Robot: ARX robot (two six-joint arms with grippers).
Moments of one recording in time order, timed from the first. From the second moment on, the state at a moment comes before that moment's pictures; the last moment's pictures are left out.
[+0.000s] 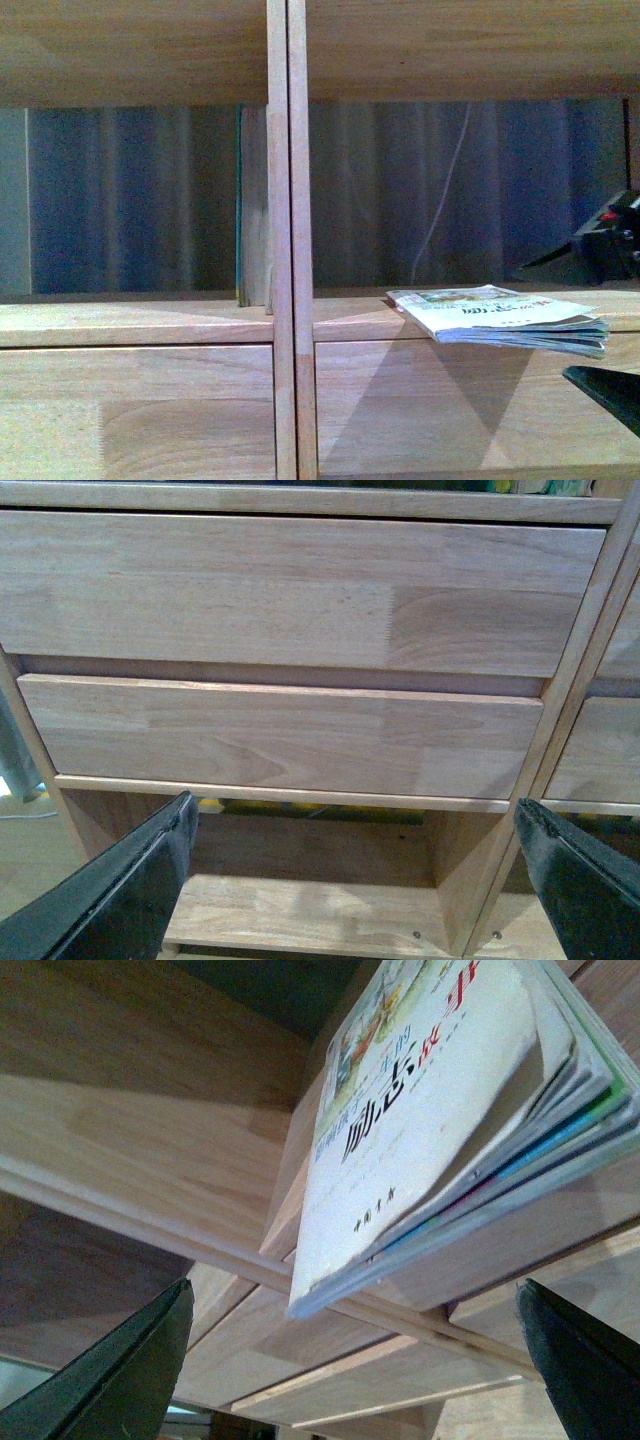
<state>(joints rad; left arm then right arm) 0.00 0.00 0.01 -0.01 0.00 0.00 0.07 1.37 0.73 0.66 -0.27 1.04</state>
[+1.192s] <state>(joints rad) 0.00 0.00 0.01 -0.01 0.00 0.00 0.19 1.55 0.90 0.67 -0.07 1.37</state>
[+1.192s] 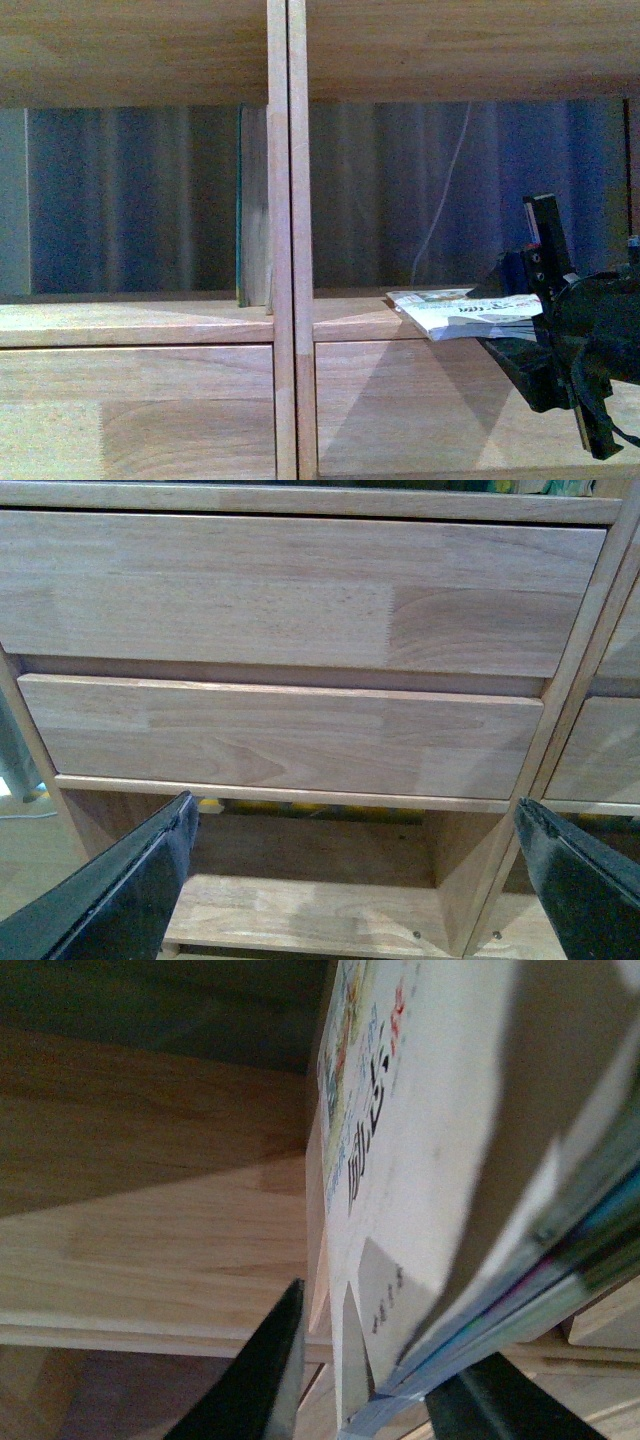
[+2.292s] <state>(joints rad) 0.25 1.20 0.72 0.77 0.67 -0.48 0.16 0.91 0.62 0.75 -0.47 0.98</state>
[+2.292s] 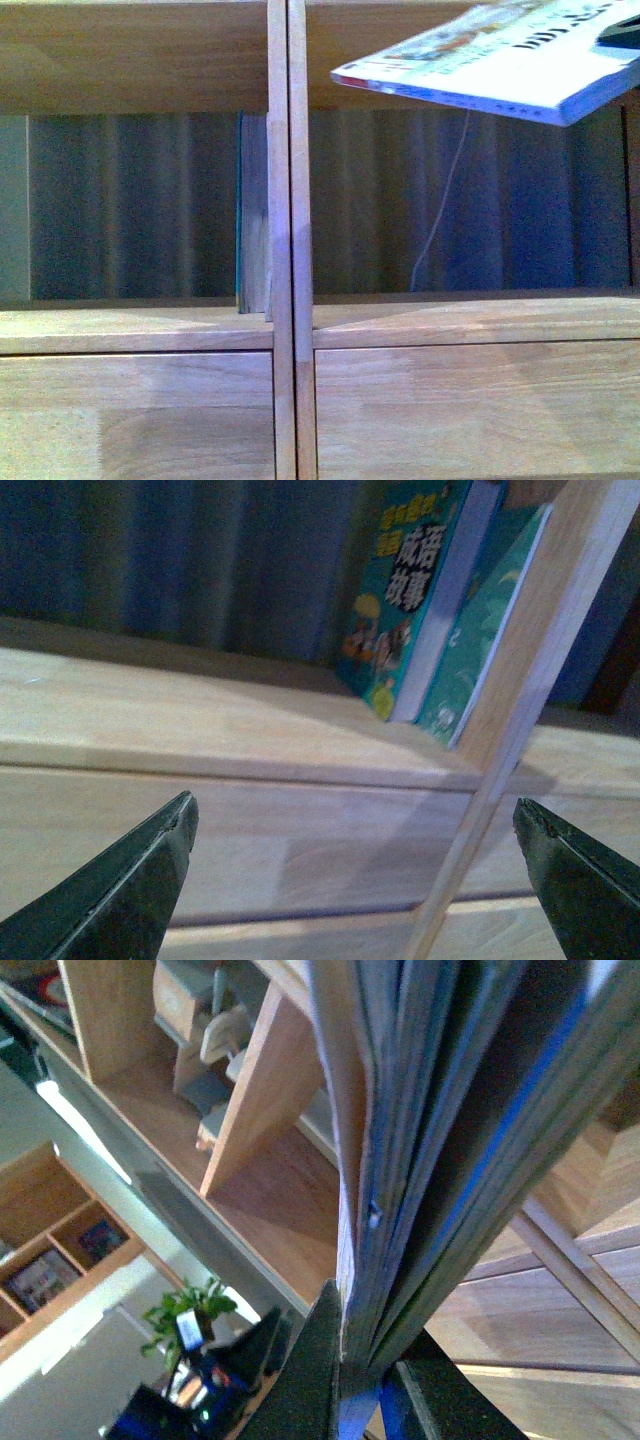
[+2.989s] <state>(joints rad) -0.14 1.40 0.96 0.95 0.74 -1.04 0.50 1.33 0.84 0.98 -0.29 0.79</state>
